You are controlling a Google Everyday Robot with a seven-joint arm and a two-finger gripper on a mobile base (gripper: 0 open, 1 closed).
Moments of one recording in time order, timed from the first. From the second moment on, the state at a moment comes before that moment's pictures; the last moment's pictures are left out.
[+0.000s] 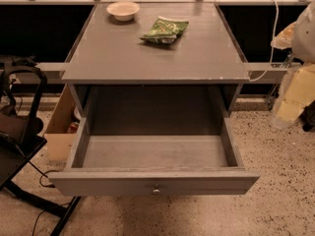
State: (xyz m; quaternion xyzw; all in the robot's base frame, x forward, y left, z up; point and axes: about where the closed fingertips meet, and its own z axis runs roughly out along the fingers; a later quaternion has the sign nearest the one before) arm 0.438 -0.217 0.976 -0.60 0.78 -0.03 0.16
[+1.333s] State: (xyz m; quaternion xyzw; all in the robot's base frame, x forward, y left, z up) arm 0.596 -0.185 0.952 -0.56 0.73 0.06 0.39
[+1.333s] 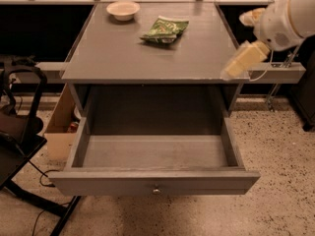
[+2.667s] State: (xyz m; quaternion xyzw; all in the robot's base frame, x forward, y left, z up) arm 0.700 -0.151 0.961 -0.48 0.72 0.08 0.50
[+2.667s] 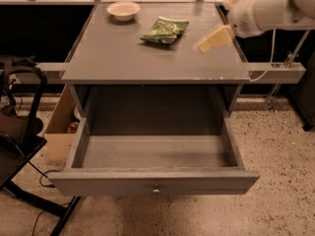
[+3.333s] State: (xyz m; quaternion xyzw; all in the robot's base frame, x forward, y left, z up) arm 0.812 -0.034 0.920 -0.44 0.71 0.15 0.53
